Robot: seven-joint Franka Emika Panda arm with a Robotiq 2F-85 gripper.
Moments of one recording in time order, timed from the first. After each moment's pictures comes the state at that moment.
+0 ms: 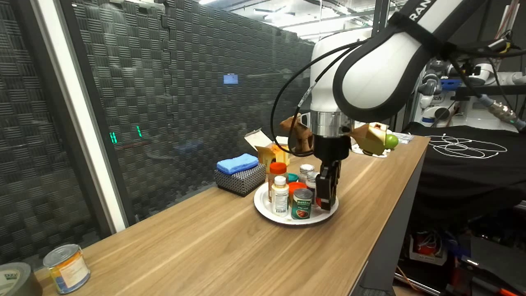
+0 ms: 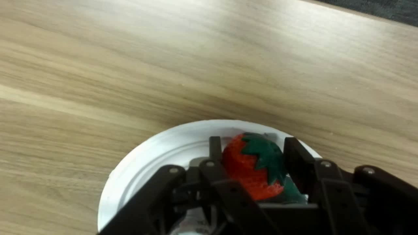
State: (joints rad) arm 0.03 0.12 0.01 -2.40 -0.08 2.50 -0.15
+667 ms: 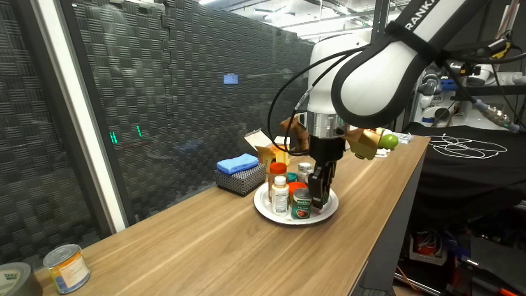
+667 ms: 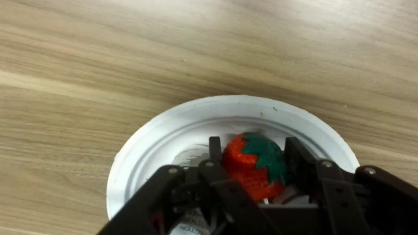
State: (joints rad) arm 0.03 0.15 0.01 -2.39 -0.11 2.57 -0.08
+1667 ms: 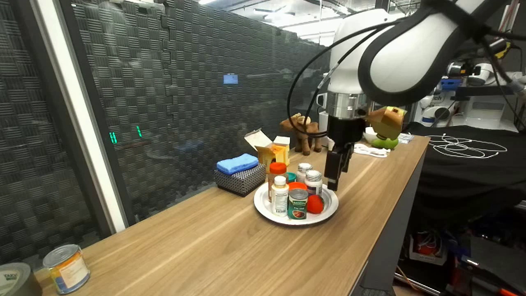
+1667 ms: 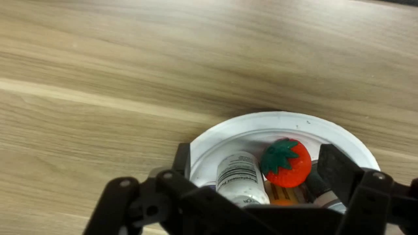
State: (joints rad) arm 0.01 -0.01 -0.03 -2.47 -0.16 2.54 -0.08
